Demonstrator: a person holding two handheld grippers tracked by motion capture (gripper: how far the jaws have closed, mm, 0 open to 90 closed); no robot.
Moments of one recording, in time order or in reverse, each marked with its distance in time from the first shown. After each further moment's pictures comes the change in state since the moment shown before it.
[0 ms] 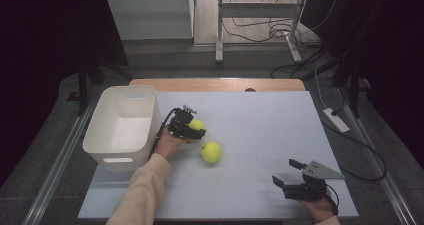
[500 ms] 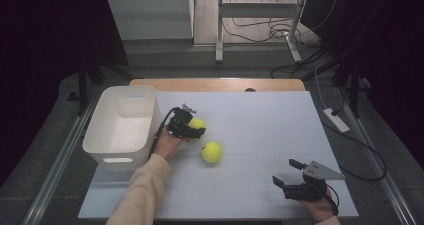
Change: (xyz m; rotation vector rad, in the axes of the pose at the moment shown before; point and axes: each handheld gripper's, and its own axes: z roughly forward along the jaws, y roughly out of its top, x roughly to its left) left arm -0.003 0.000 -0.011 -0.051 -0.001 0.019; right arm 0.000 0.000 0.000 -0.004 0.003 -0.001
